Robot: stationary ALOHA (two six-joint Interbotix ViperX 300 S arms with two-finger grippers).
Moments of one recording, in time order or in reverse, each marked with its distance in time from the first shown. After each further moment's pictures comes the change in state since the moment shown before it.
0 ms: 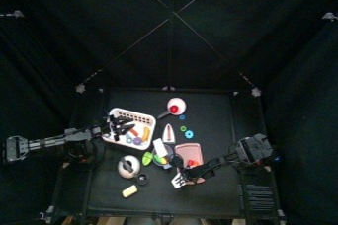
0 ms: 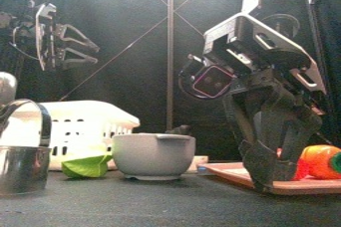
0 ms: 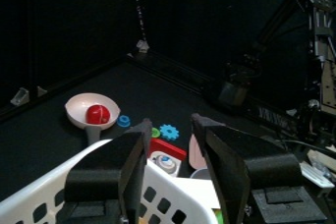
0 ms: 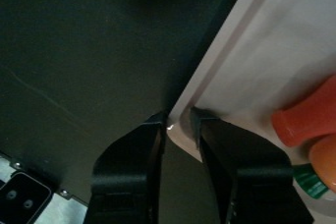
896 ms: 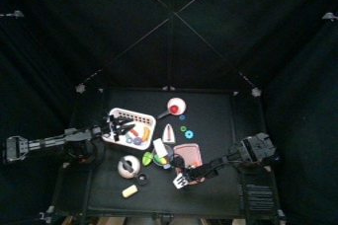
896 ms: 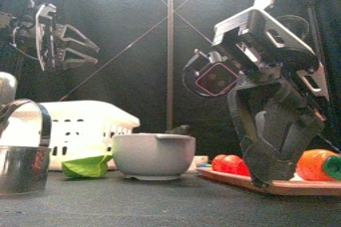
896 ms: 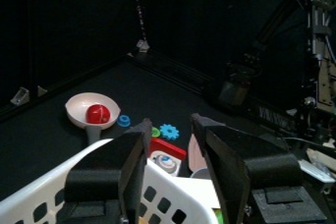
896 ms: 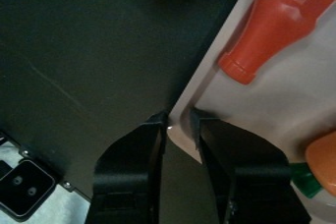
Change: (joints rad) left arm 0.000 0.000 0.002 0.000 0.000 0.000; right arm -0.006 -0.034 0.061 -0.041 -0.120 0.002
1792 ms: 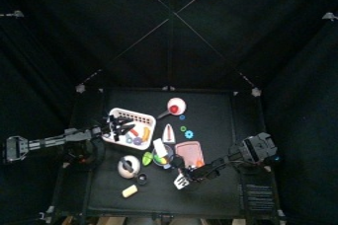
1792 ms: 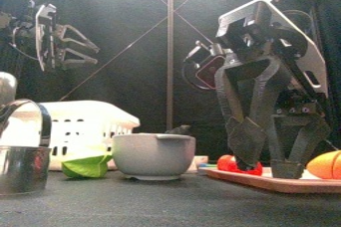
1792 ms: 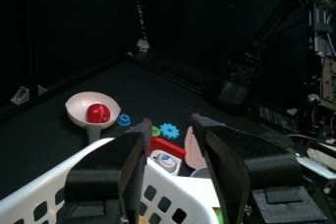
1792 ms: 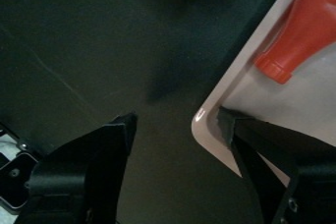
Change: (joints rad) left arm 0.000 0.000 0.002 0.000 0.002 0.000; right arm -0.006 -0.017 0.006 -0.052 0.000 0.006
